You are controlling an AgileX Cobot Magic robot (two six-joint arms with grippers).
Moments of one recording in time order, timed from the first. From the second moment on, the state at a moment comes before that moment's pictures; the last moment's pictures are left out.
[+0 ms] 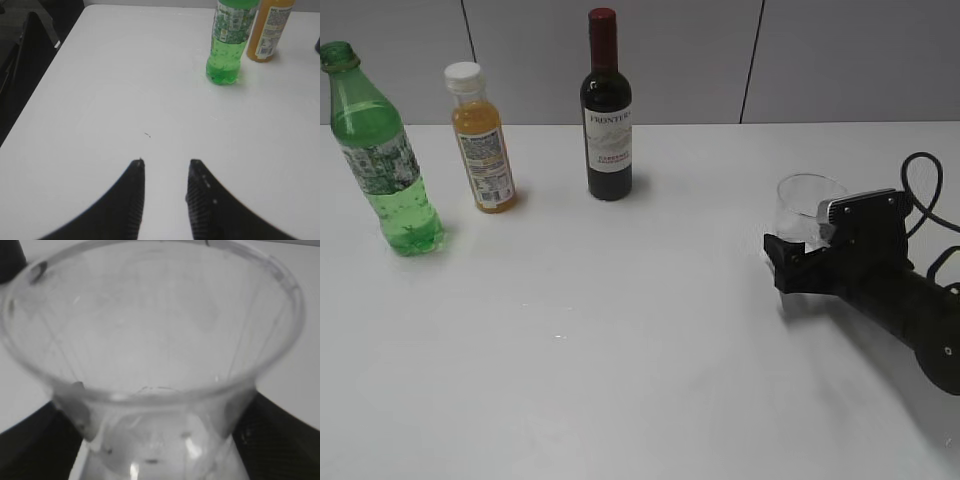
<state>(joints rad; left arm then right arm) 0.04 -0.01 -0.47 -0.02 1.09 0.07 0.23 2.17 -0.56 -0.12 -1.21 0.00</state>
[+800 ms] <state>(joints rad) 0.04 -0.01 -0.47 -0.02 1.09 0.07 0.23 2.26 -0.67 -0.18 -1.22 0.02</state>
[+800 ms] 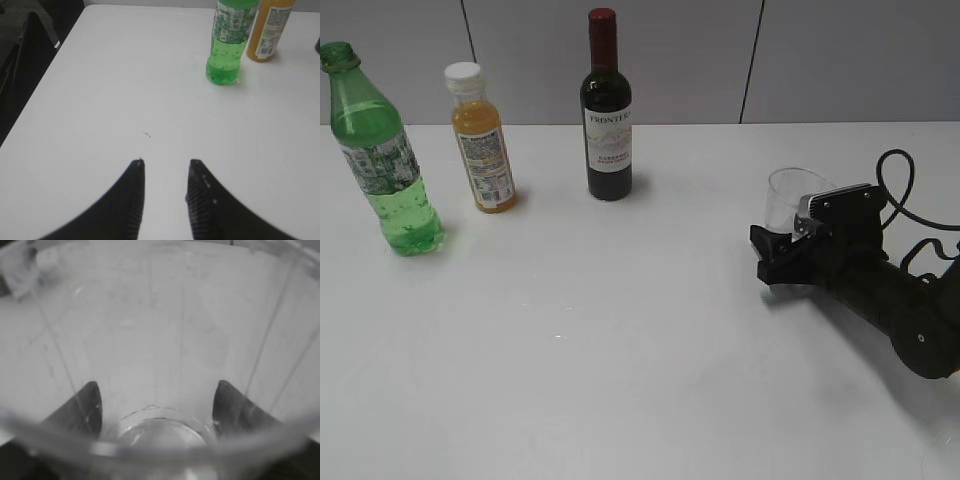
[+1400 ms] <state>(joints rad) 0.04 -0.01 -0.47 -0.02 1.09 0.07 0.23 2.14 -0.67 -0.44 -1.21 0.03</state>
